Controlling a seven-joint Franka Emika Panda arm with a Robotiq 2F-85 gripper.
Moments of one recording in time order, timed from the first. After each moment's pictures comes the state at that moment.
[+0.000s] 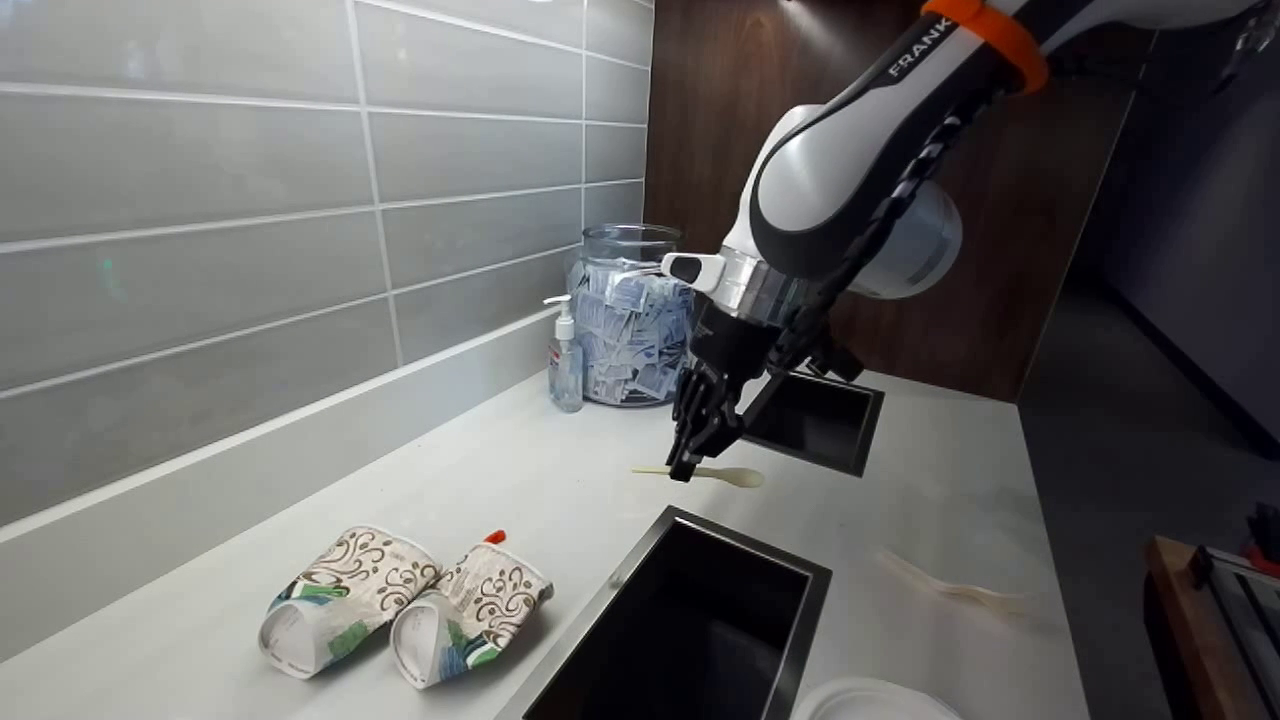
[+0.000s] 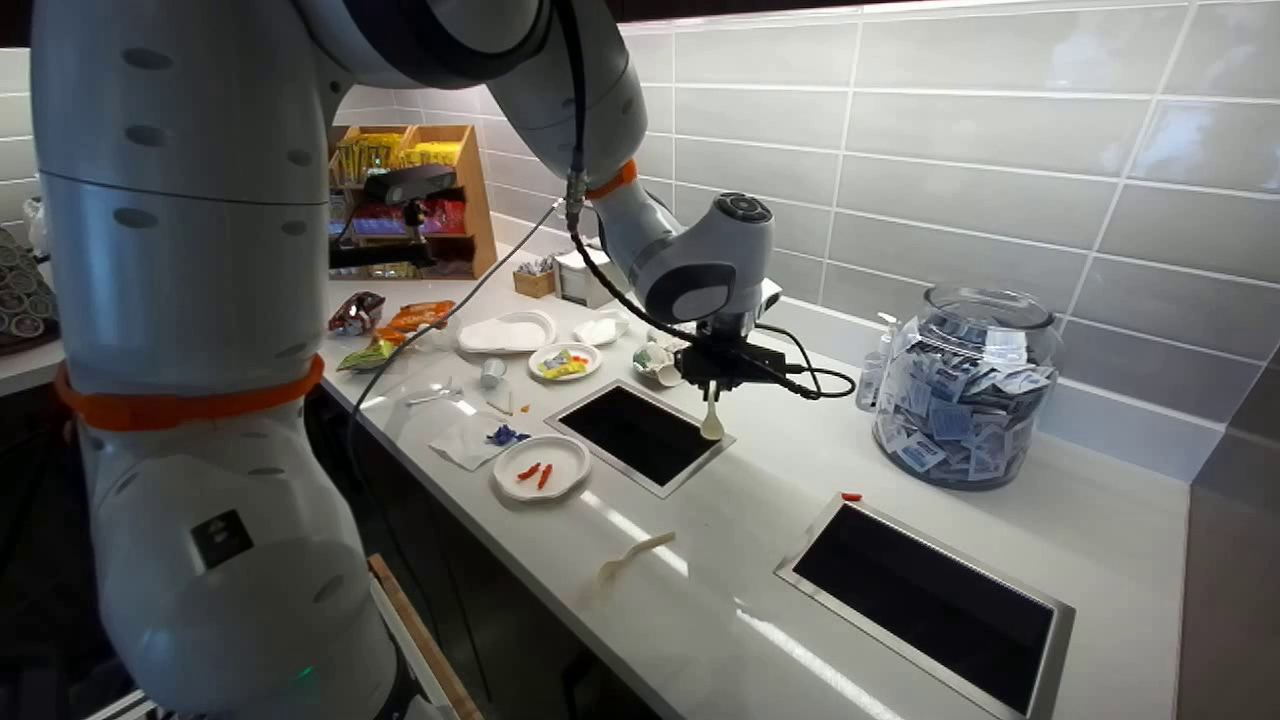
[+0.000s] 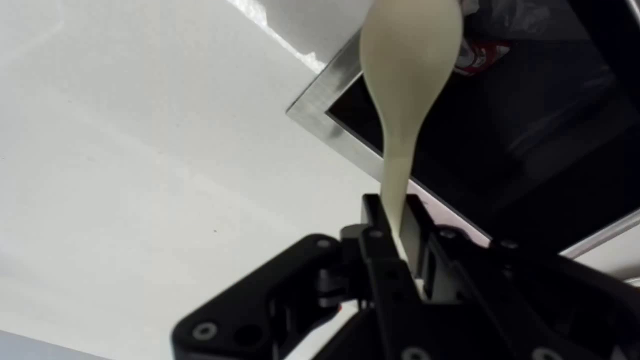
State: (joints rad) arm 0.03 0.27 0.10 -2.25 0.50 2.72 -1.09
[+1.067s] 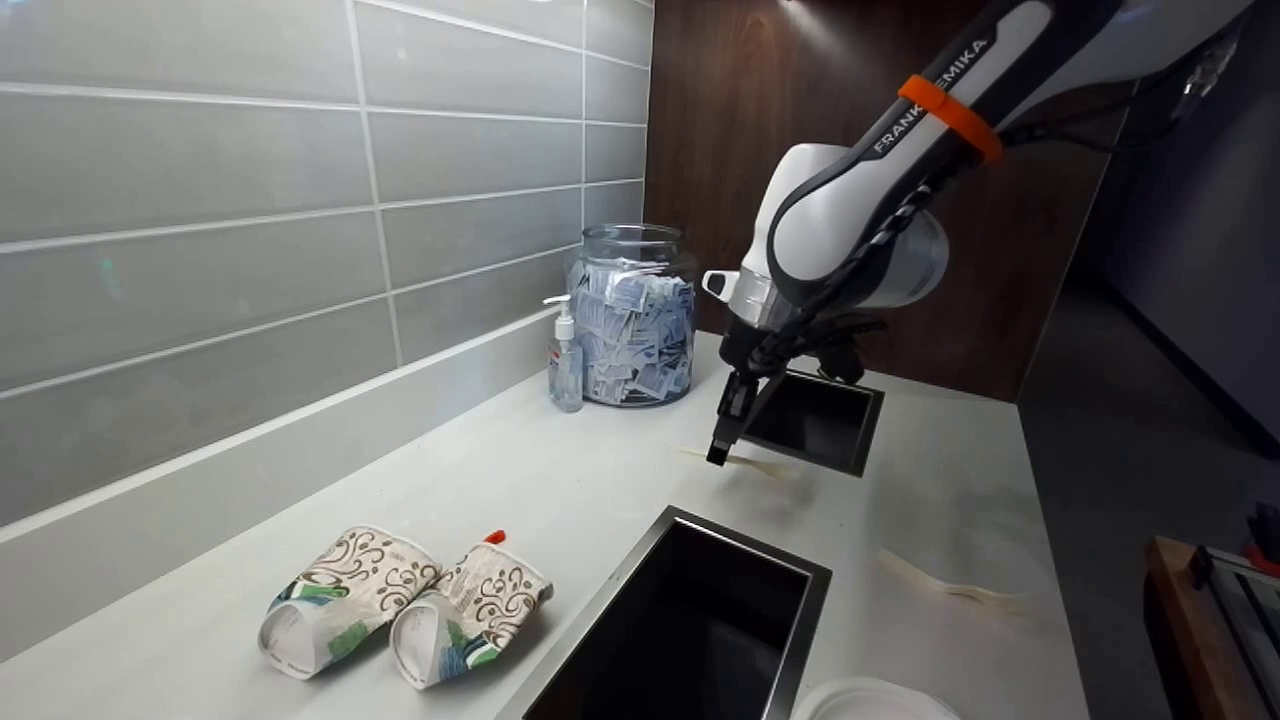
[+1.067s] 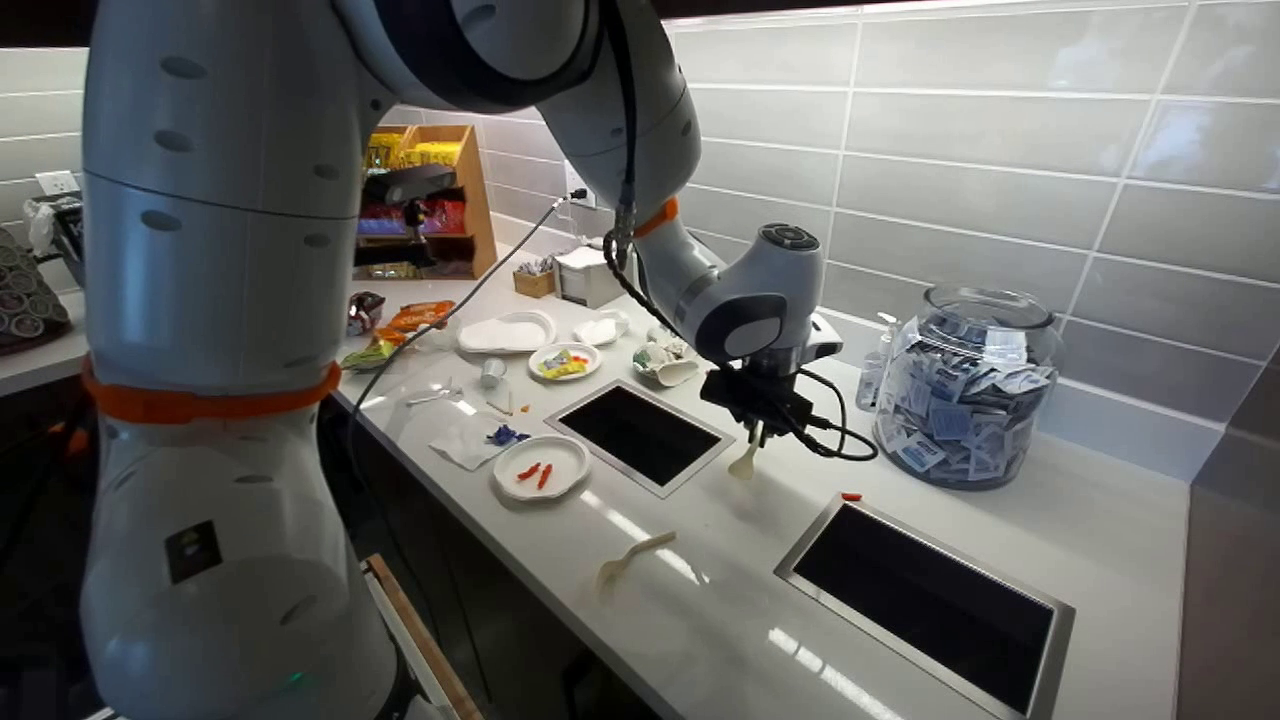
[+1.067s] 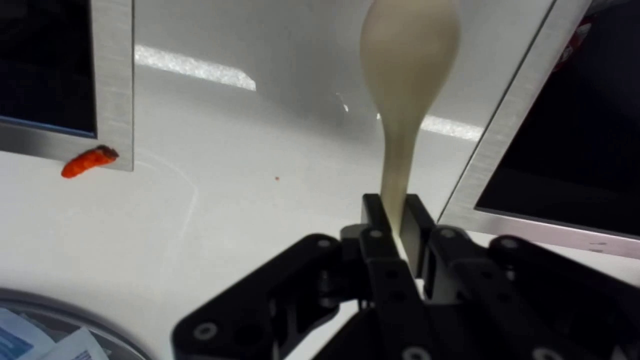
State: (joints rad) arm -0.09 0.34 0.07 -2.24 0.30 2.74 -0.61
